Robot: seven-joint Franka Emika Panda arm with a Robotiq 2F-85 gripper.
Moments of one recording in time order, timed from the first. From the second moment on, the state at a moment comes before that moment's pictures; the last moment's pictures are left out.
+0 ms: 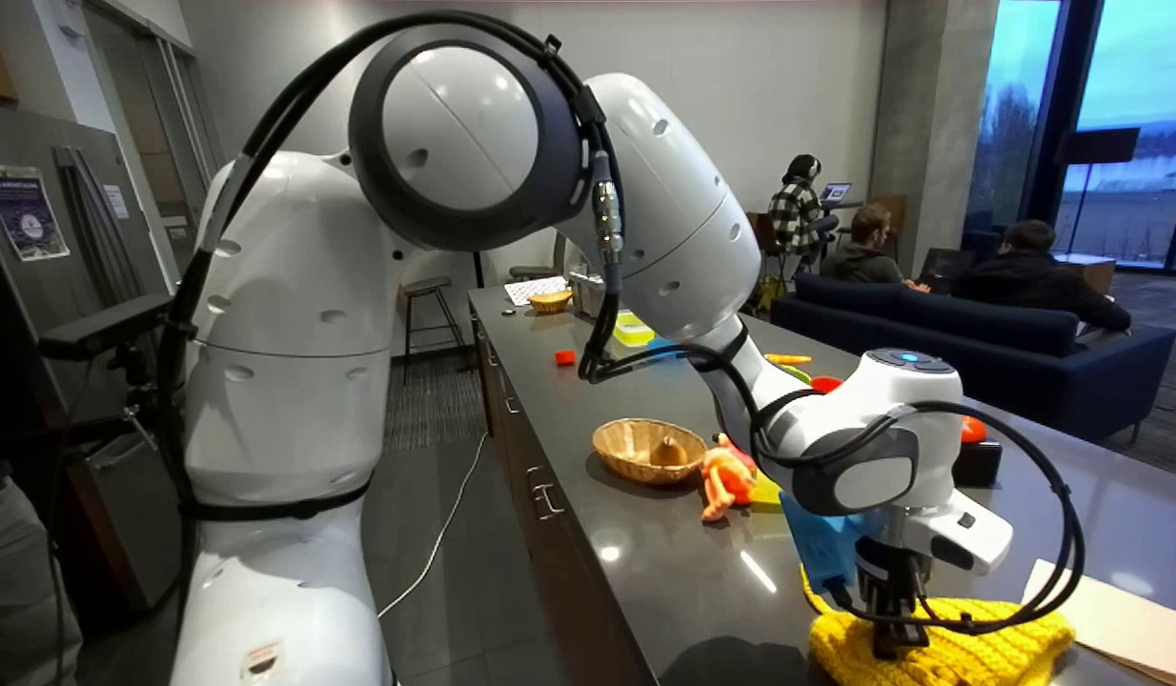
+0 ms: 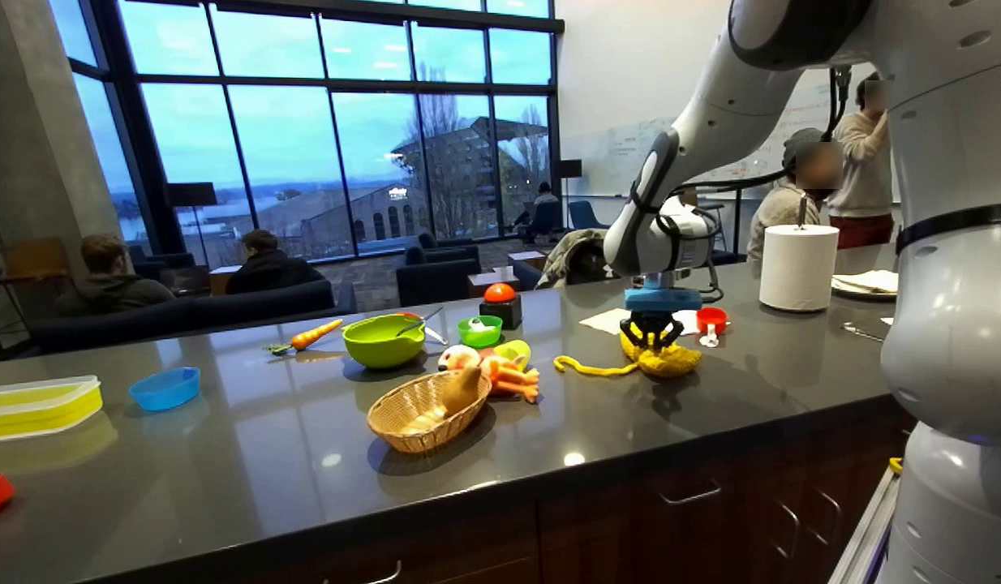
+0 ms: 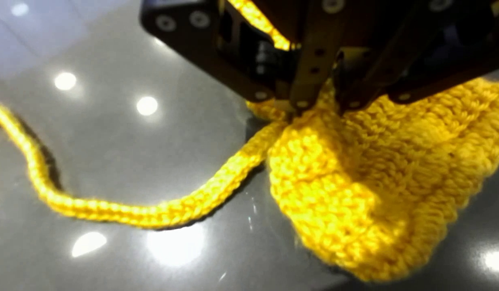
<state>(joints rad) -0.24 0.26 -0.27 -2.27 0.10 2.59 0.36</state>
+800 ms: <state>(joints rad) -0.37 0.36 -0.35 -2.12 0.18 2.45 0.36</state>
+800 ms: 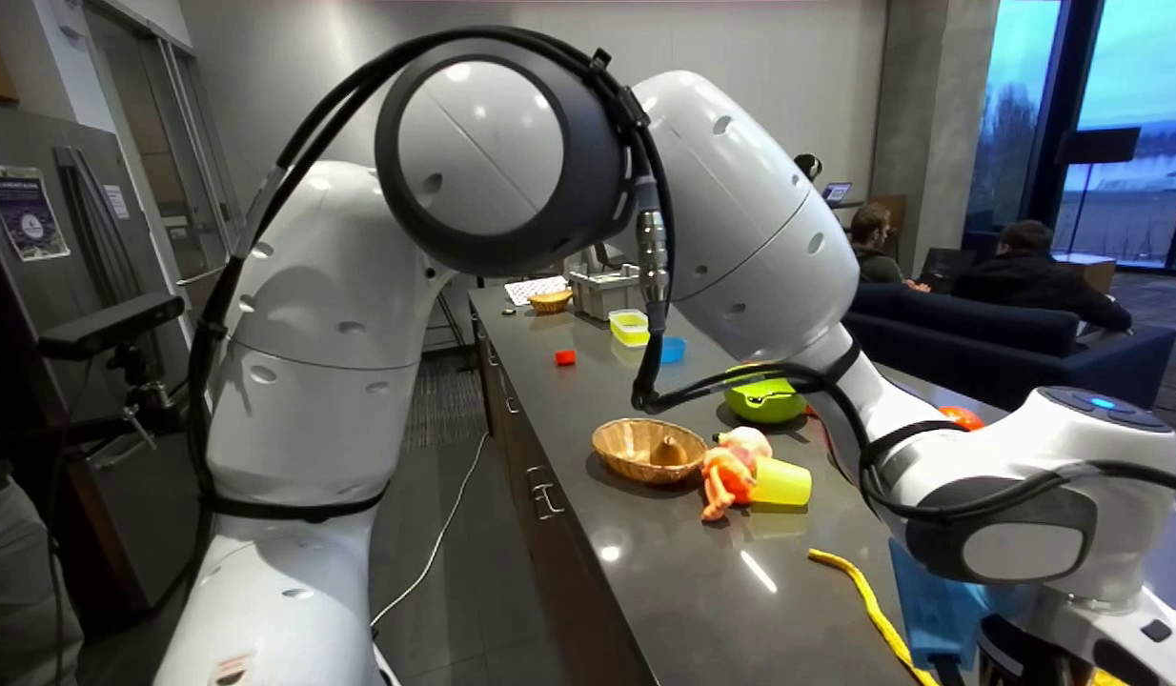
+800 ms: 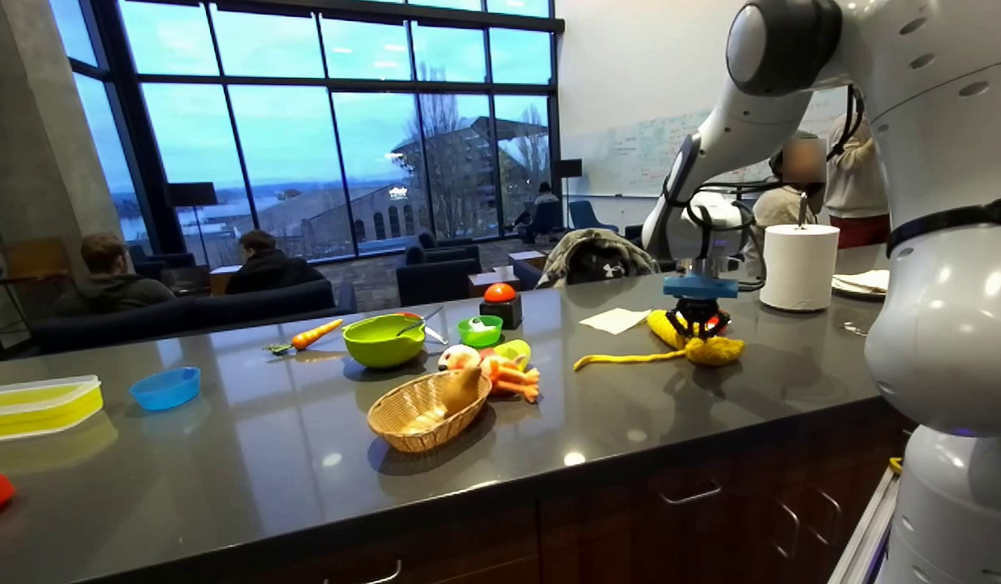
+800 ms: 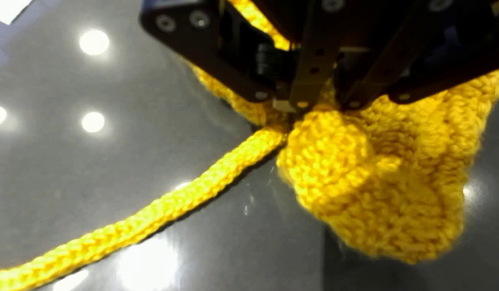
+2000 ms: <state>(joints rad) -0.45 0.48 -0.36 -1.90 0.20 2.25 0.31</state>
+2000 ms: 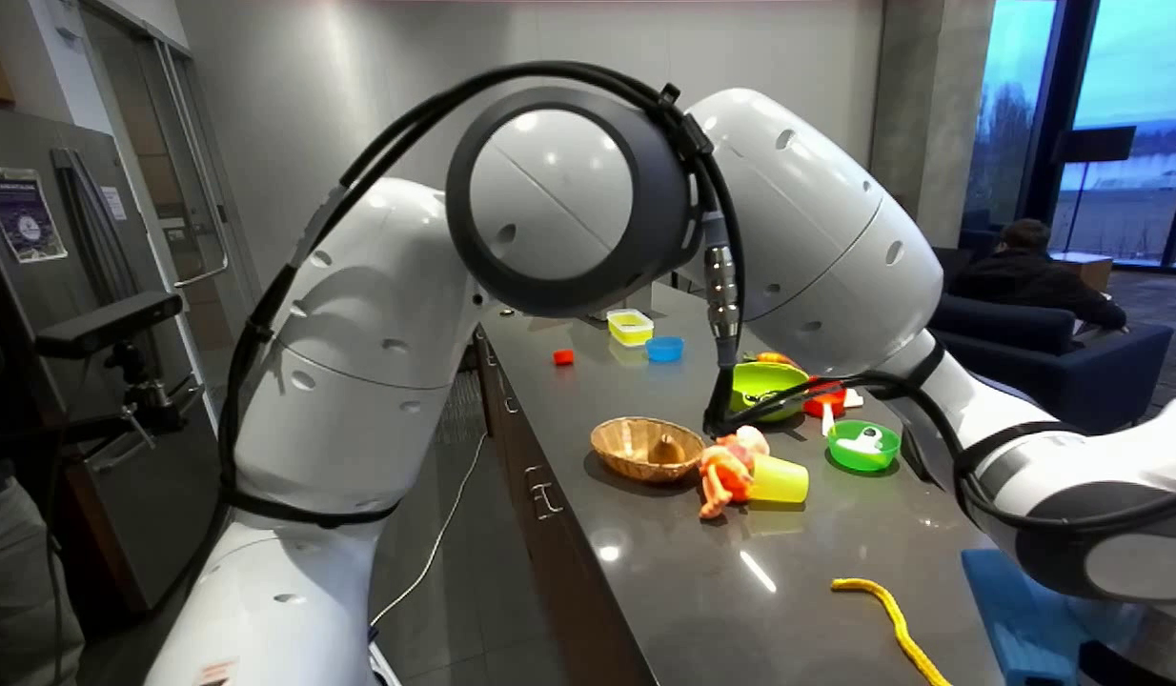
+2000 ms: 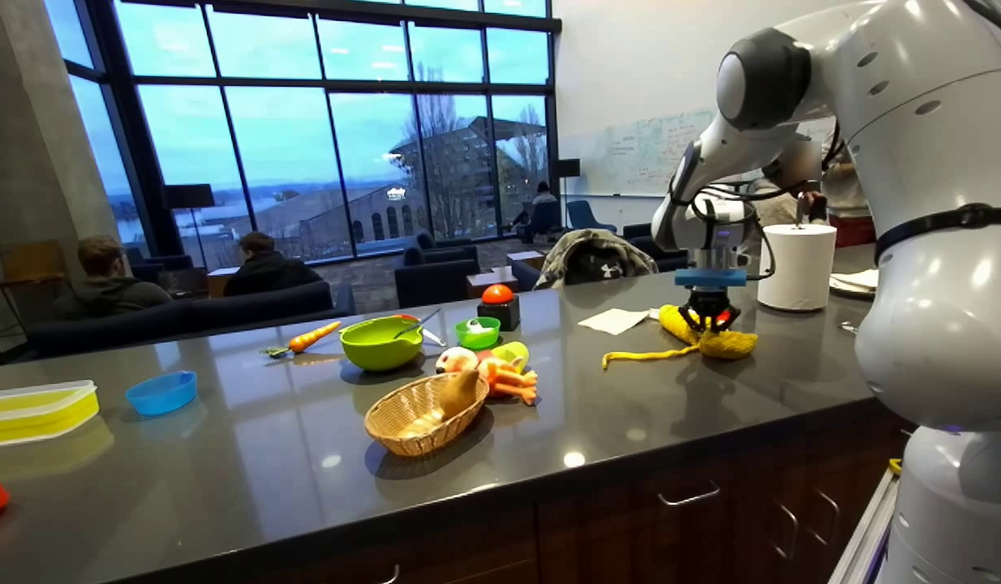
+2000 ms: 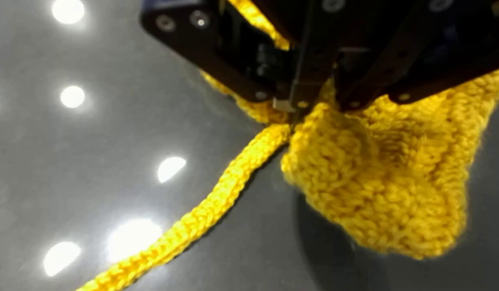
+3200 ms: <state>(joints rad) -0.02 0.47 -0.17 -1.89 -0.15 2.30 0.29</state>
